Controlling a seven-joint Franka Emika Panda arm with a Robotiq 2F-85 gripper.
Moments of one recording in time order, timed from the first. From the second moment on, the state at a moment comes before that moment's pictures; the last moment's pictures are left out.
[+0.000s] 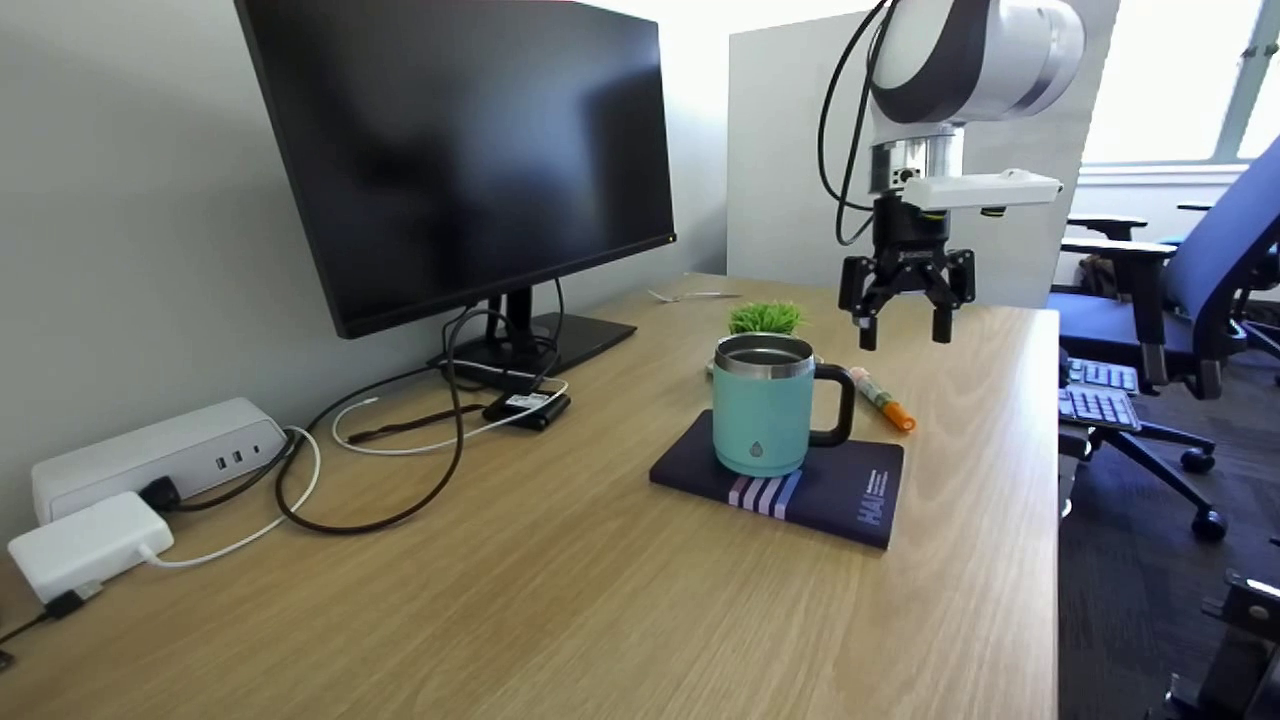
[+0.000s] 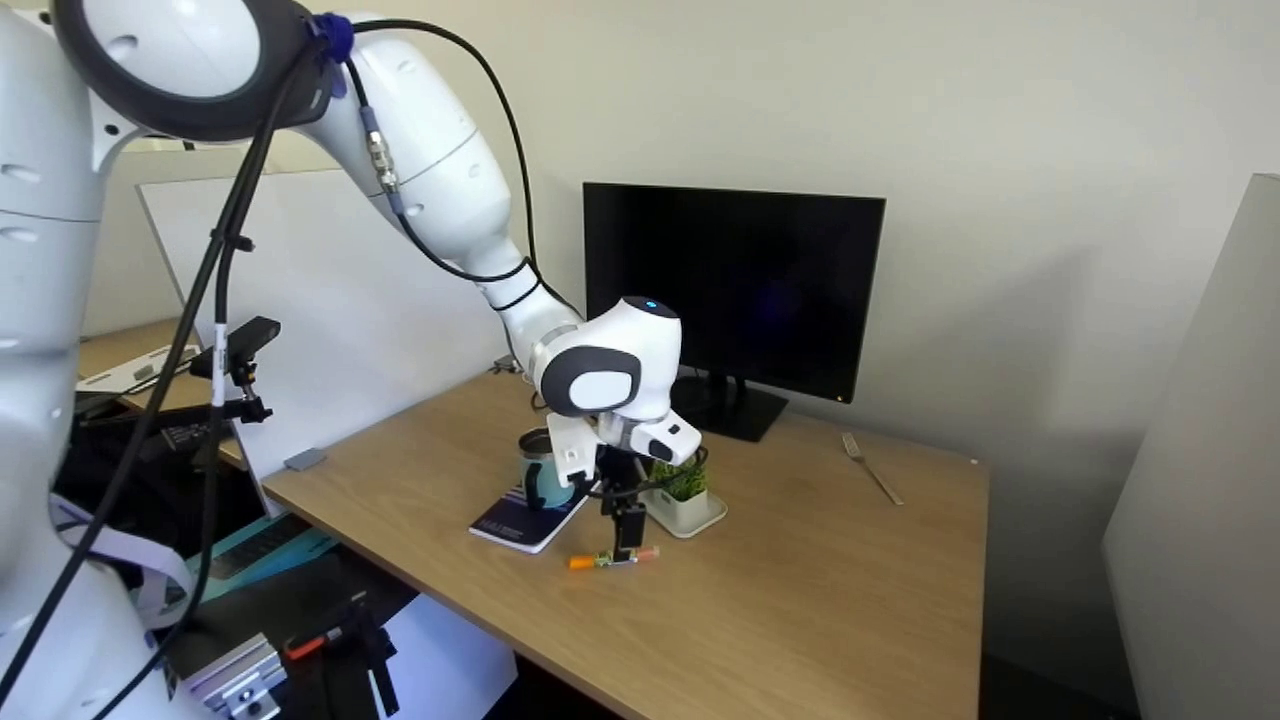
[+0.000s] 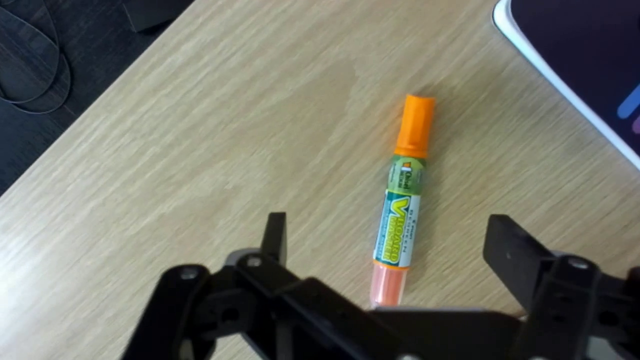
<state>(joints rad) 0.03 0.44 -0.03 -2.21 0.16 2.51 0.19</state>
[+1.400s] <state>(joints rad) 0.07 0.63 -0.01 -2.10 0.24 2.60 0.35</state>
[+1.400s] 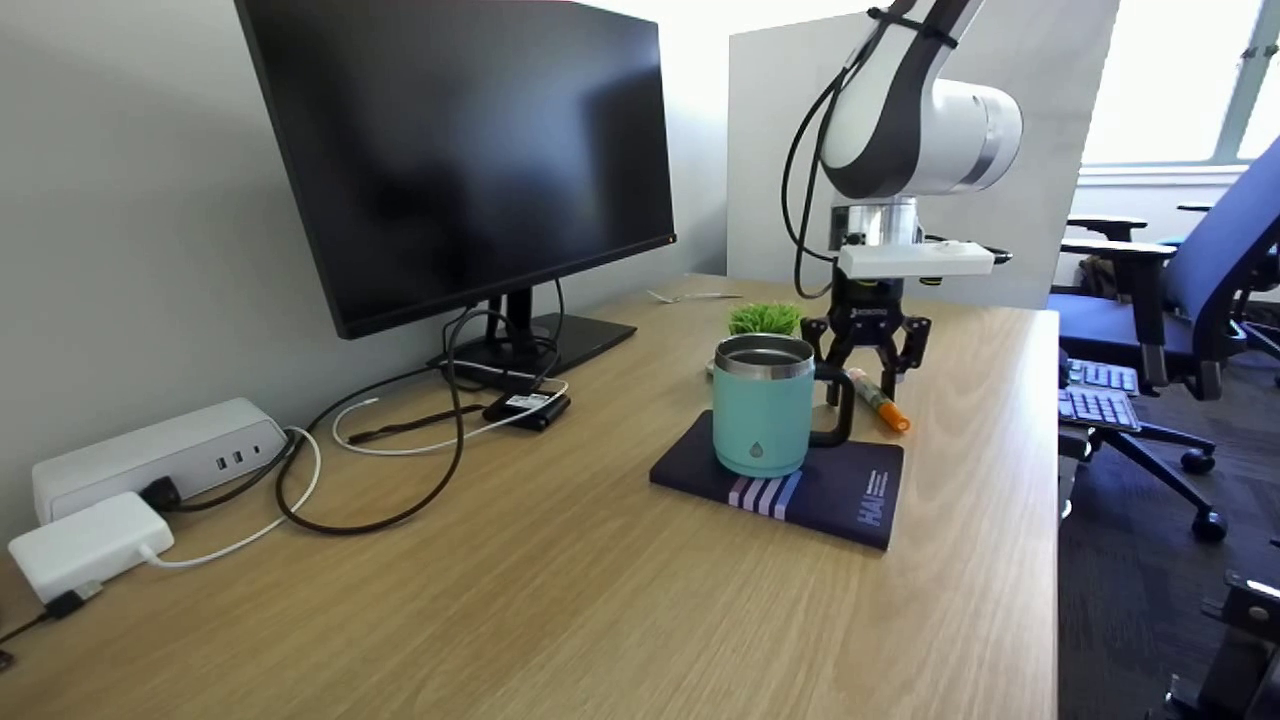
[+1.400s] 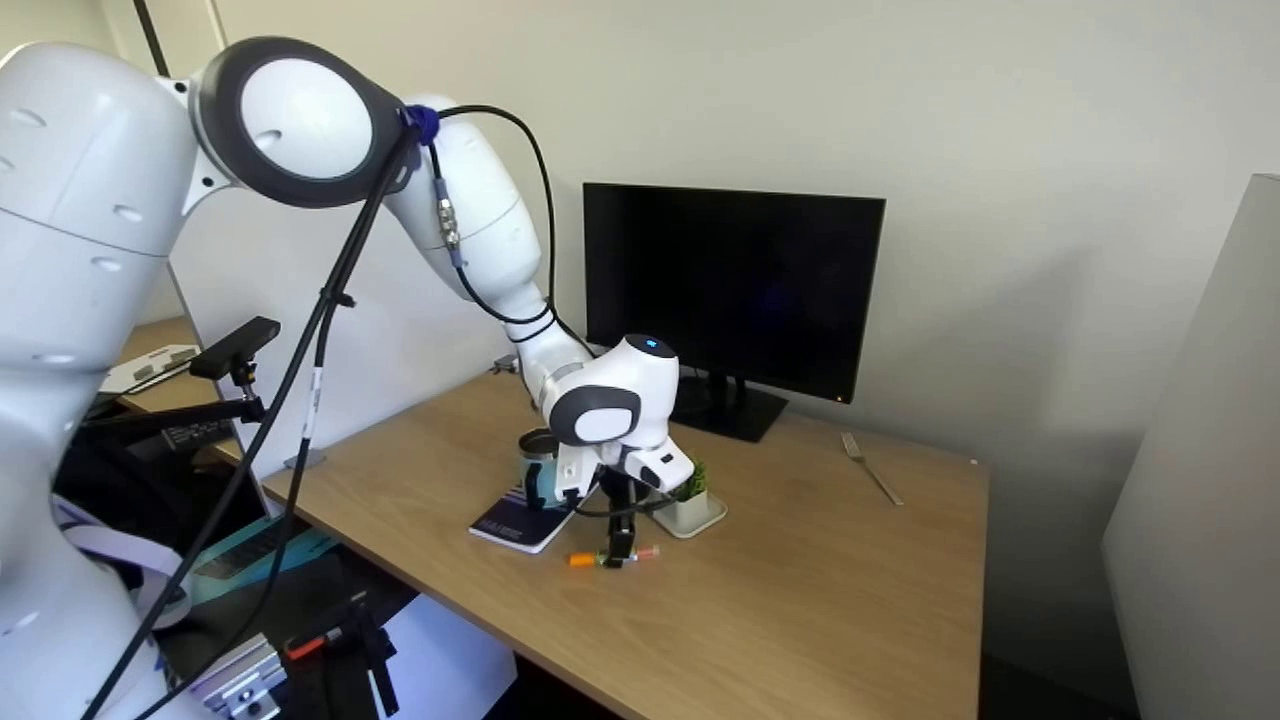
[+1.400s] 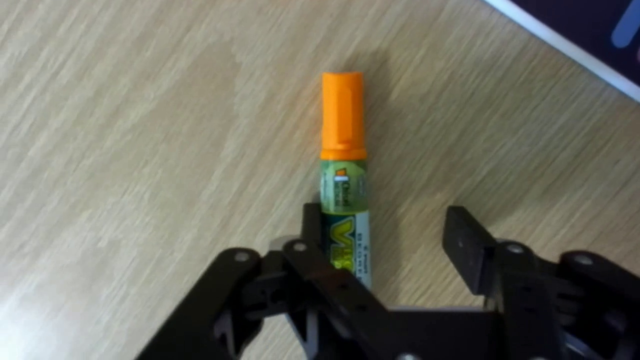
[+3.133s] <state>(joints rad) 0.19 0.18 -0.05 -2.32 0.07 2.54 0.47</state>
